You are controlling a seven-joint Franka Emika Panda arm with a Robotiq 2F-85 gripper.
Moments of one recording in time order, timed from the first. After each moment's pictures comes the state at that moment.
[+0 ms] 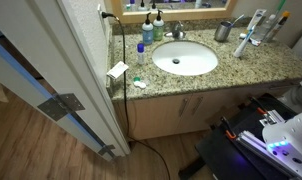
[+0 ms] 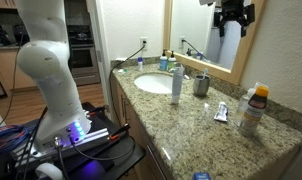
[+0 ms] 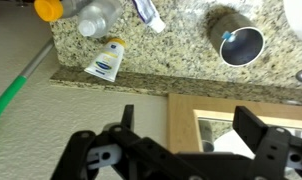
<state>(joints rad) -0.39 0.16 -0.26 -1.64 0.05 2.11 -0.38</state>
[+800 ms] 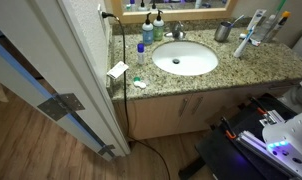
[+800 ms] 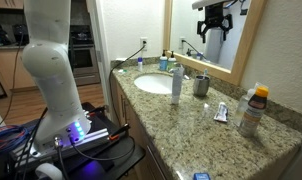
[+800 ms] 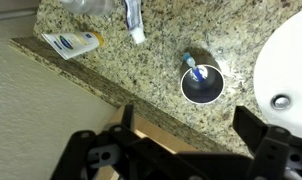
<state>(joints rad) -0.28 0.28 -0.20 -1.50 -0.14 1.91 -0.54</state>
